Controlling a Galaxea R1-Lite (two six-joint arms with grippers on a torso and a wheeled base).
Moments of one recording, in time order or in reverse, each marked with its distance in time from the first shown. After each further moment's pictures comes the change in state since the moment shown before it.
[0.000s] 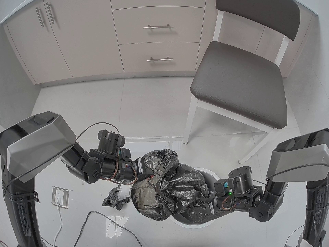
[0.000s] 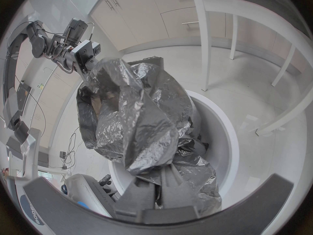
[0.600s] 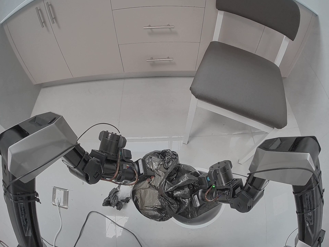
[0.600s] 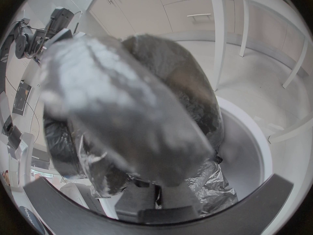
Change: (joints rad) left arm -0.007 0.005 0.001 0.000 0.014 0.002; right arm 0.014 0.128 -0.314 0.207 0.008 0.001
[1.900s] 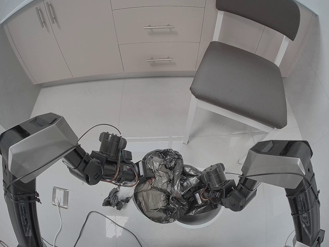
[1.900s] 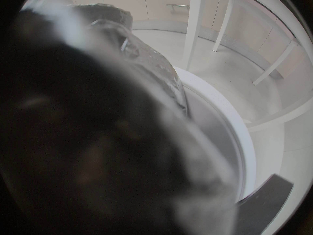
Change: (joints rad) left arm -0.003 0.004 0.008 0.000 0.001 0.035; right arm 0.005 0.075 -0.110 0.137 -0.342 0.003
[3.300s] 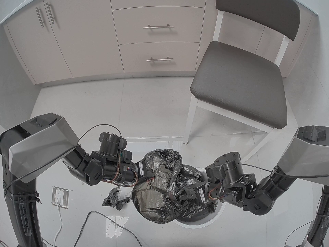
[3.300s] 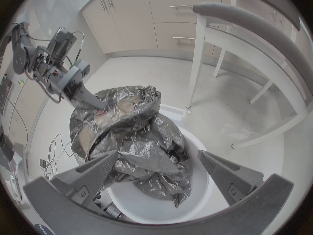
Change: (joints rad) left arm 0.000 0.002 0.002 -0.007 0.001 0.001; right arm 0.109 -0.370 0.223 -0.013 0.000 0.043
